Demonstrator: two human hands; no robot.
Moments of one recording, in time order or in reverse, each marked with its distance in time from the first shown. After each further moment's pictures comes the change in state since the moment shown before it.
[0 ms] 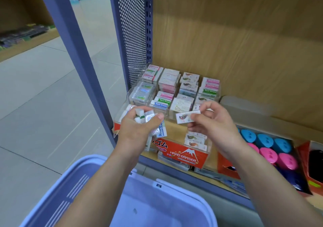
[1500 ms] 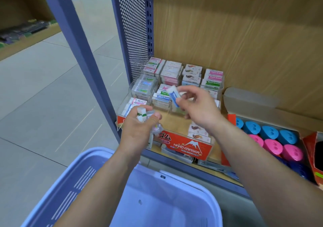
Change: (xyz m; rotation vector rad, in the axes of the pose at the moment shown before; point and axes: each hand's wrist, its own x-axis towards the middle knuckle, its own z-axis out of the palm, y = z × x) left_hand 0.001 -0.021 -0.008 -0.011 0.000 -0.026; right_hand 0.038 0.003 0.034 -0.358 -0.017 -0.129
